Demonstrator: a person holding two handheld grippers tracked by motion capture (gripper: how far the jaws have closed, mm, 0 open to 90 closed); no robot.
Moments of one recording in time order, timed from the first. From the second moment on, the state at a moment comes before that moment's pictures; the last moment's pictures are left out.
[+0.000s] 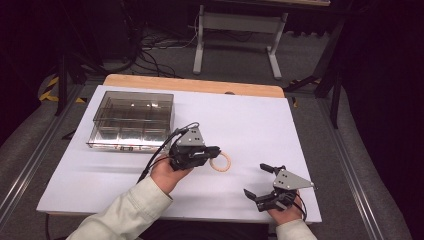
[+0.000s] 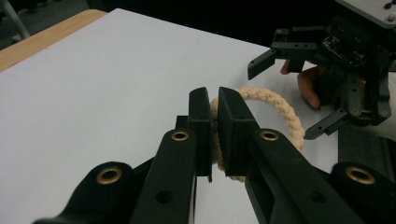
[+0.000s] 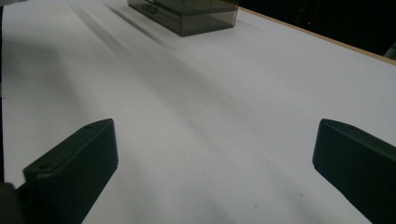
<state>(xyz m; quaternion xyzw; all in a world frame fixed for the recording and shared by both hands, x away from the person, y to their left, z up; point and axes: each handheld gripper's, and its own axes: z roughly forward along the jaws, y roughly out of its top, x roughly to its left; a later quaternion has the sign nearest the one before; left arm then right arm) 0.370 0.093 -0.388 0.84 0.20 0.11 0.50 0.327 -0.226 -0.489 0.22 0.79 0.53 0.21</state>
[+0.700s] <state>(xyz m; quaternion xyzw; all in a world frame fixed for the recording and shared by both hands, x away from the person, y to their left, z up) 0.370 0.143 -0.370 0.83 0.23 0.14 0.50 0.327 -0.226 -0.489 0.22 0.79 0.53 0.21</state>
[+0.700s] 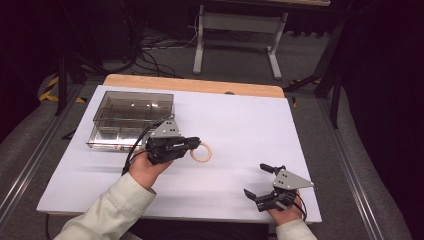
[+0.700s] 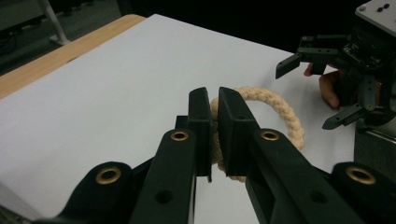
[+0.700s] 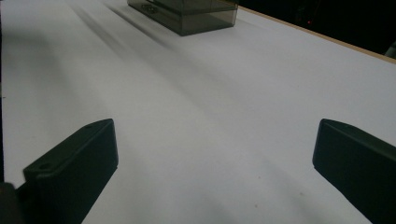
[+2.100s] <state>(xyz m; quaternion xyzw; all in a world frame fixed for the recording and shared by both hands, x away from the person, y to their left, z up) 0.372 0.247 -0.354 0.79 0.33 0.19 0.48 0.327 -0.226 -0.489 0.22 0.79 0.53 0.21</state>
